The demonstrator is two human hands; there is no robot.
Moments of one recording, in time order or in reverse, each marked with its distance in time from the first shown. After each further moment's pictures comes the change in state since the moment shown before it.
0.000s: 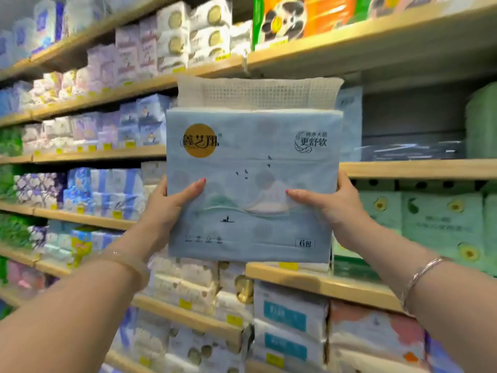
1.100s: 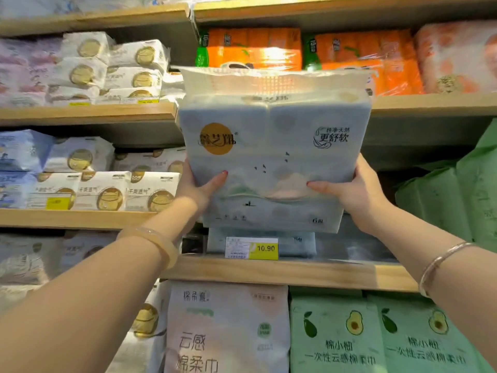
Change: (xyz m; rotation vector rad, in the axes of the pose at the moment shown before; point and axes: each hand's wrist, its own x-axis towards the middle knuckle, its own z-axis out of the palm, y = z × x) left_hand 0.246 -0.009 0.187 -0.117 -0.112 0.306; right_hand 0.212 -0.075 -0.081 -0.378 0.147 -0.546
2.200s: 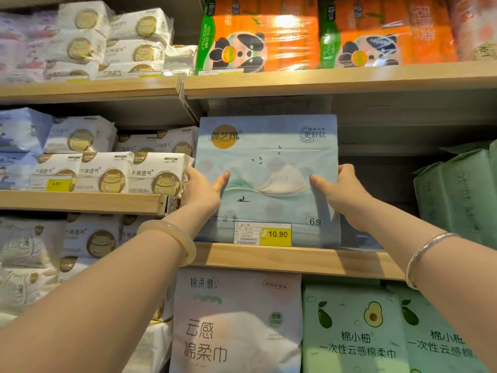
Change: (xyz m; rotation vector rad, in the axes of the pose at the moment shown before) left_hand 0.011 -0.040 0.004 0.608 0.151 -0.193; right_hand 0.005 0.040 0.035 -0.362 -0.036 0.388
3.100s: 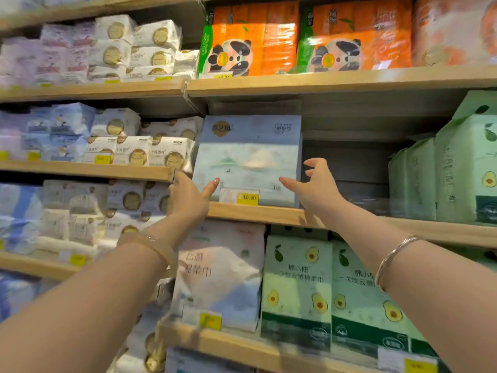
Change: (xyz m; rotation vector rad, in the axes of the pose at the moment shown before) left_hand -0.151 0.031 -0.047 0.170 0.045 -0.090; right_hand -0.116 -0.018 -0.067 0.007 -0.144 -0.072
